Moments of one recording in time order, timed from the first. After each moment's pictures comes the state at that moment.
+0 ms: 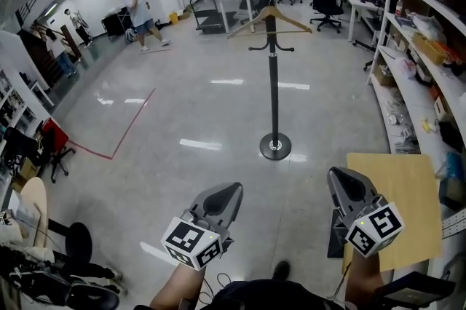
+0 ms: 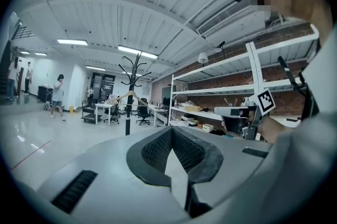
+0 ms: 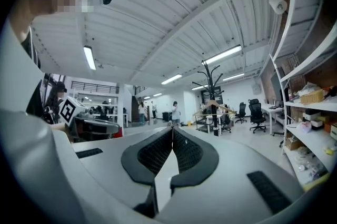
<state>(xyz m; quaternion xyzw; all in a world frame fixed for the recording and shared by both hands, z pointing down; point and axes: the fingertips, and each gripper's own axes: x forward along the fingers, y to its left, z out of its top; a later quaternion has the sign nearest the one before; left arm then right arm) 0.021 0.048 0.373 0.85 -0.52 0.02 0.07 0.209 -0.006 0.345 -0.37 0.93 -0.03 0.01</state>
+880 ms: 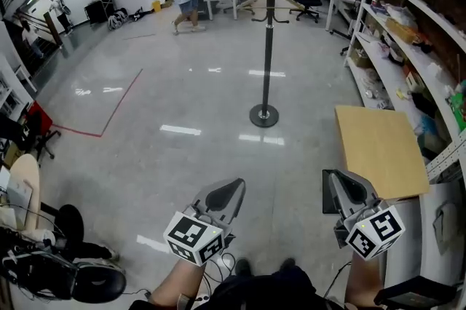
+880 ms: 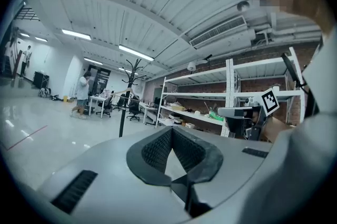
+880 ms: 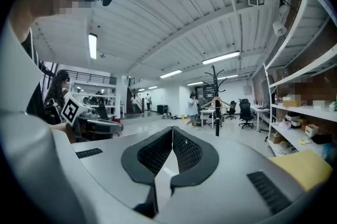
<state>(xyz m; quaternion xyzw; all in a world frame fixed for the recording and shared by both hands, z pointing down) -0.038 0.286 0.395 0.88 -0.47 -0.02 0.10 0.151 0.262 0.353 -0.42 0.91 -0.02 -0.04</state>
